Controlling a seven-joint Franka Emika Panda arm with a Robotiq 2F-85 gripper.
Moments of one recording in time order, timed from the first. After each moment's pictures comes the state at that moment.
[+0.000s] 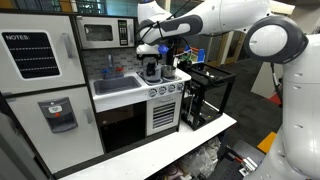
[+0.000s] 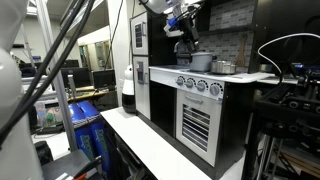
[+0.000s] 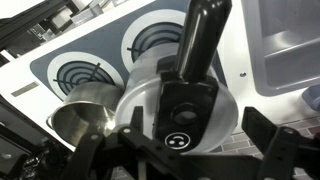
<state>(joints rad) 0.18 0.38 0.00 -1.39 -0.33 1.98 0.88</state>
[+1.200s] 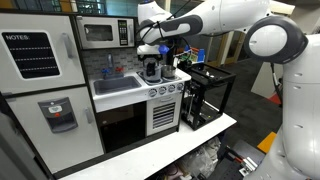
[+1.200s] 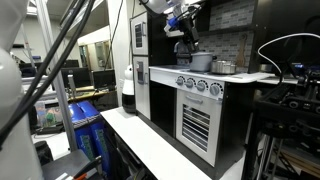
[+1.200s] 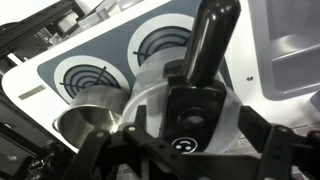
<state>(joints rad) 0.18 0.38 0.00 -1.39 -0.33 1.96 0.88</state>
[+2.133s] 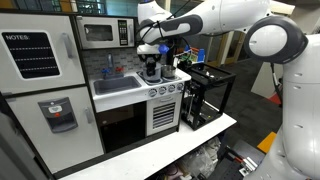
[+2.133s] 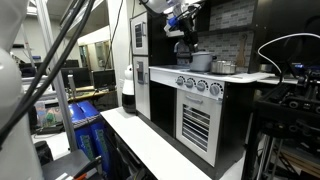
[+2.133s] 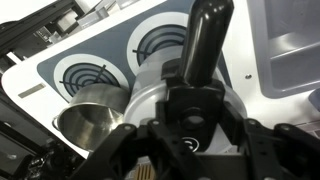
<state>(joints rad) 0.18 0.38 0.00 -1.39 -0.33 1.96 0.88</state>
